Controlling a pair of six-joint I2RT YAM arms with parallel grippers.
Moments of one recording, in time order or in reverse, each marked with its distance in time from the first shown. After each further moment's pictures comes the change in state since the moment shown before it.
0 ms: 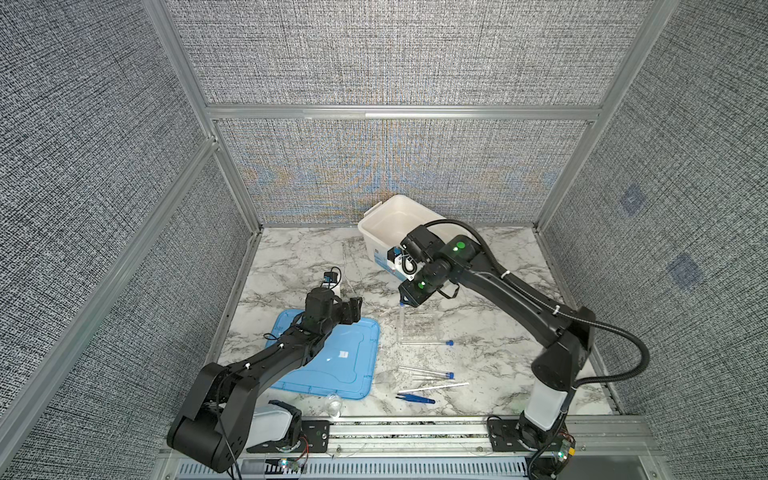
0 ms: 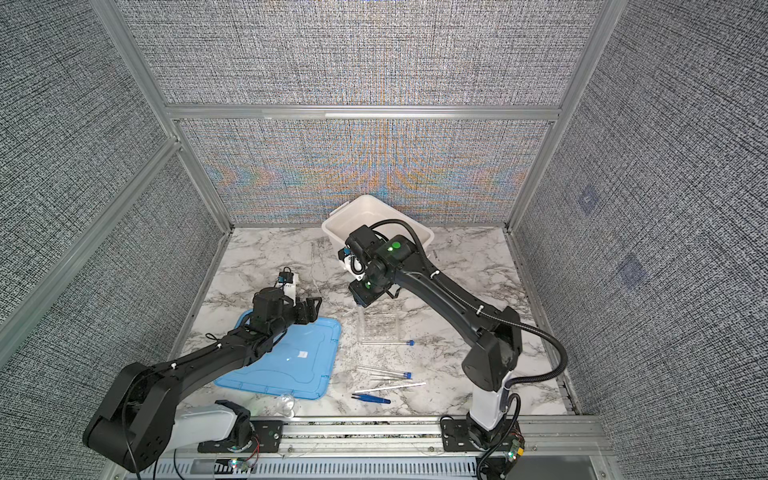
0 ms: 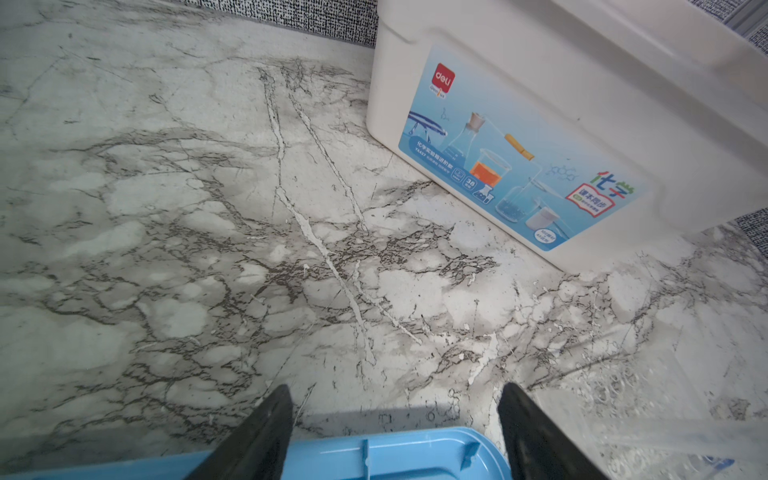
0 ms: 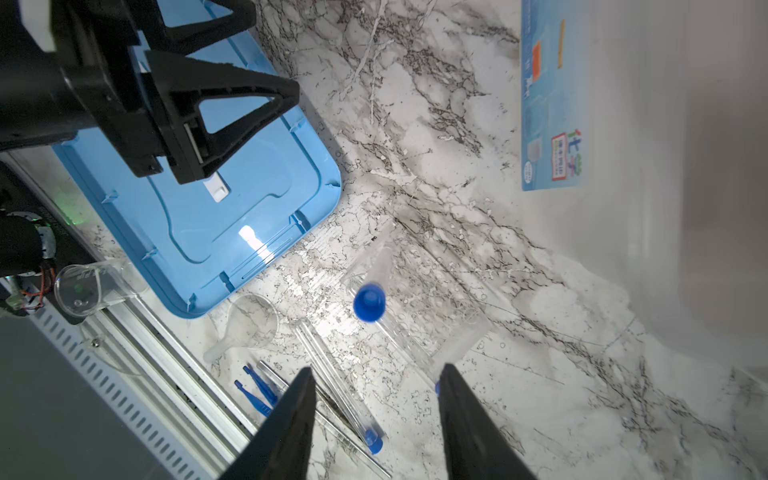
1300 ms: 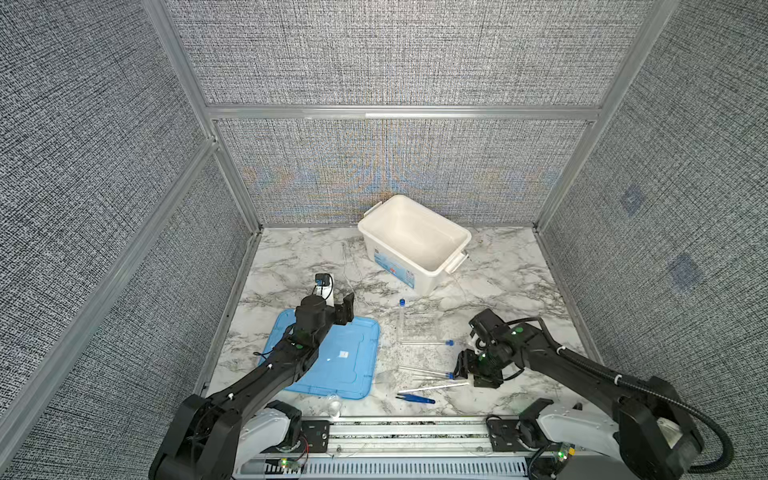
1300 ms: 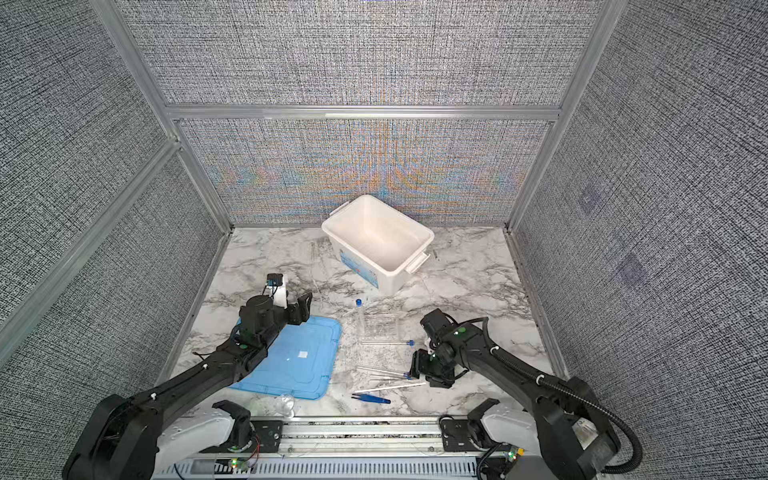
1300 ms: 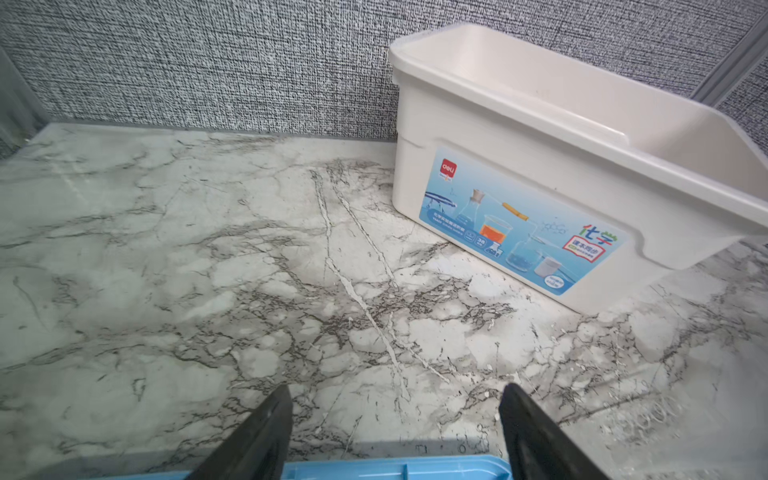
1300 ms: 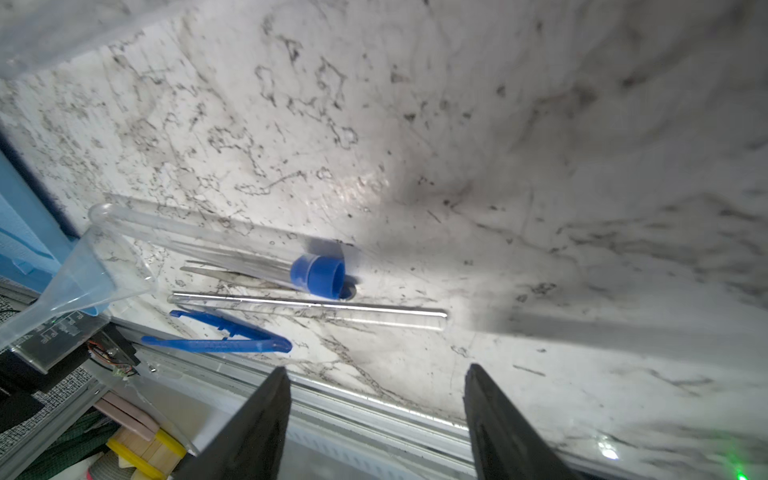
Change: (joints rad) left arm -0.014 -0.183 -0.092 0.093 -0.155 0.115; right arm -0.214 -0.607 -1.224 0.350 -0.324 0.764
